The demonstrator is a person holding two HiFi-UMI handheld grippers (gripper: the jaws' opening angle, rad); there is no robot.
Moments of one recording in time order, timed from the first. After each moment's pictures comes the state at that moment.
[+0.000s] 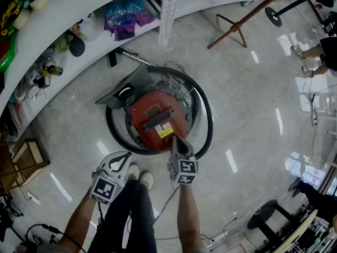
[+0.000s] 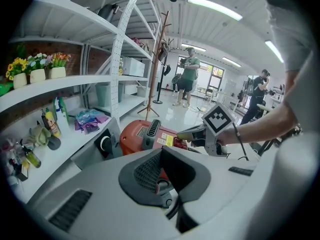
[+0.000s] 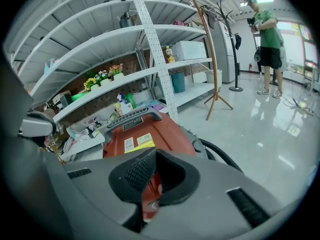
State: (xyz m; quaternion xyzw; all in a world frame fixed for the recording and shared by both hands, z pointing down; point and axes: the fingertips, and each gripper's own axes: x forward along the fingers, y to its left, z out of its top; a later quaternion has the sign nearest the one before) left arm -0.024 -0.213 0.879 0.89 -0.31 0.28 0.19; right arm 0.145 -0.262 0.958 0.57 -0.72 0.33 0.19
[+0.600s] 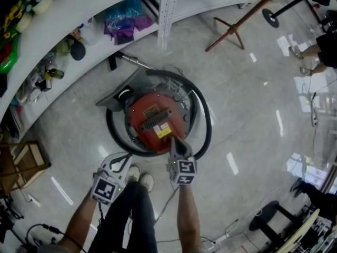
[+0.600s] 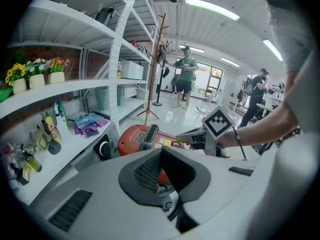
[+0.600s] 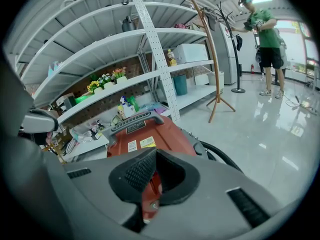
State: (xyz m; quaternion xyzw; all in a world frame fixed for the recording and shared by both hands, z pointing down) left arm -0.015 -0.213 0.866 0.89 -0.31 0.28 0.18; right arm 0.144 -0.261 0.950 0.57 -0.74 0.32 0.18
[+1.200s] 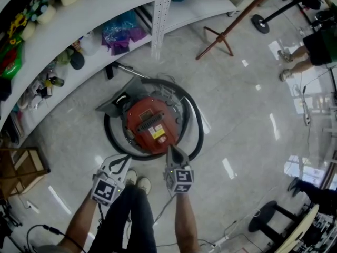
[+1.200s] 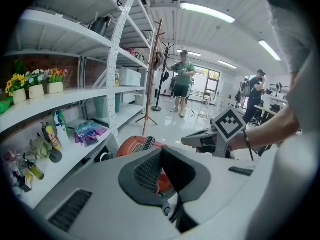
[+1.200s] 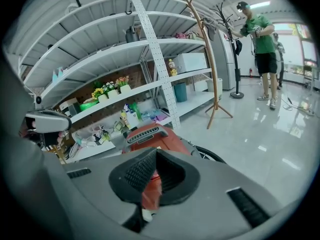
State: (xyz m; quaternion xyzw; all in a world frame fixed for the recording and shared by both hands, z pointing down) left arm -0.005 -0.207 0.824 0.90 -0.32 0.26 0.16; right arm 0.147 -0.233 0.892 0.58 -0.74 0.31 0.16
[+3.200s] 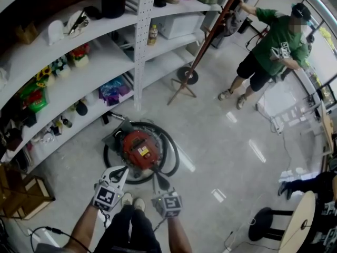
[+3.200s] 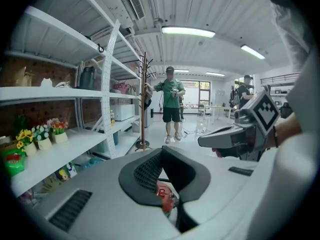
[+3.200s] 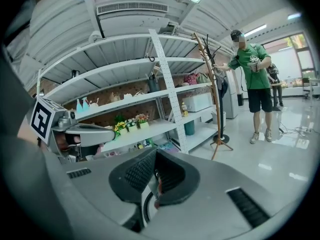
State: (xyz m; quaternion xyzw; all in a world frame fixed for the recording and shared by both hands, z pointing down) left arm 0.001 -0.156 0.574 0.93 -0.32 0.19 0.06; right arm 0.111 -0.121 0.588 0.59 -0.77 0.22 0.08
